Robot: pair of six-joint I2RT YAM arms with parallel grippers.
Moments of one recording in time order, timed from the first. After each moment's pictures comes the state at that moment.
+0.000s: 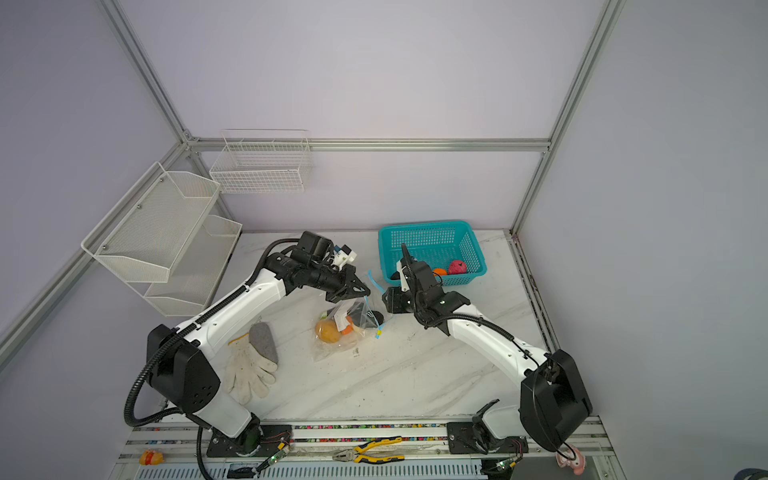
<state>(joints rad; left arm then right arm) -0.50 1.62 1.48 -0.74 0.70 -0.74 0.62 1.39 1.01 -0.34 -0.13 0.52</state>
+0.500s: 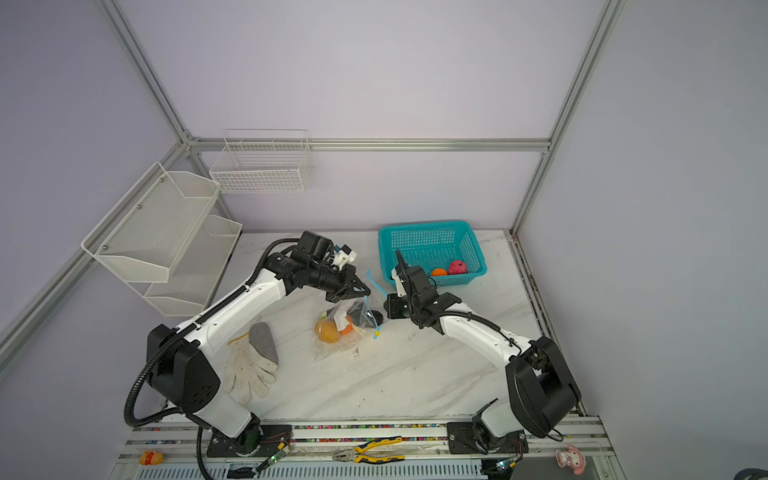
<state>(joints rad) -0.50 1.62 1.48 -0.74 0.70 -0.74 0.62 1.46 0.99 -0.30 -0.20 0.52</state>
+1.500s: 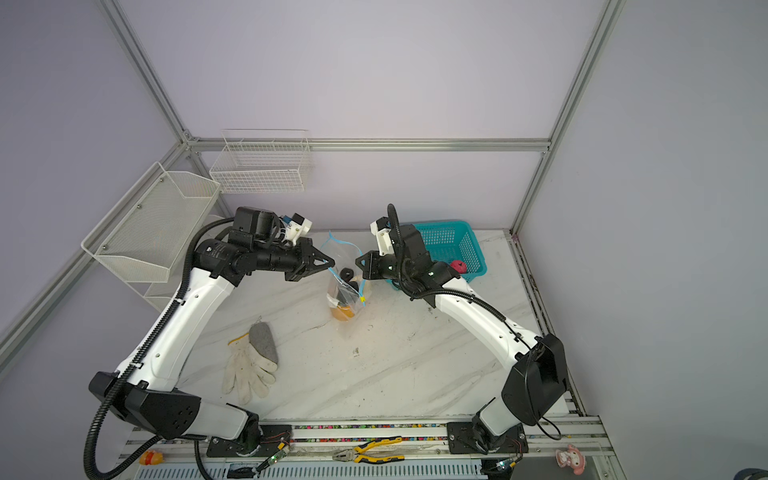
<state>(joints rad) -0.31 1.44 1.69 -0.98 0.67 -0.69 0.66 1.53 1.41 -0.30 -0.34 0.59</state>
